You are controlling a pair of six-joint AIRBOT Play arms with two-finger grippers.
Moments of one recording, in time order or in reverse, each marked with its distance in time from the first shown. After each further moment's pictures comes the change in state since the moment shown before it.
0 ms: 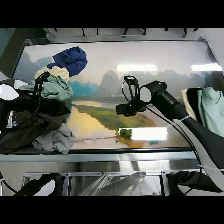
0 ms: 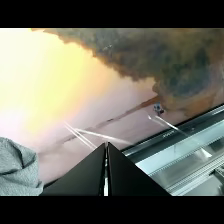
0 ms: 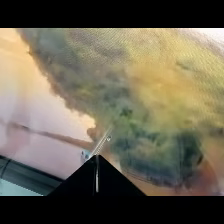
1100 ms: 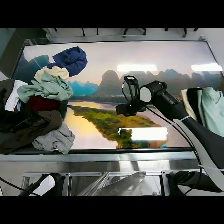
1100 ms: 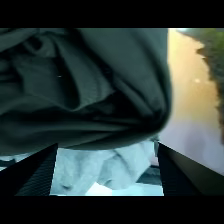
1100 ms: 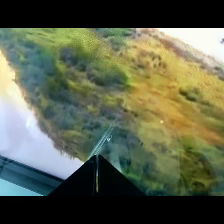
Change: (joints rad) left arm 0.465 0.000 -0.062 0.251 -0.040 -0.091; right arm 0.000 0.000 0.000 0.000 0.000 0.000
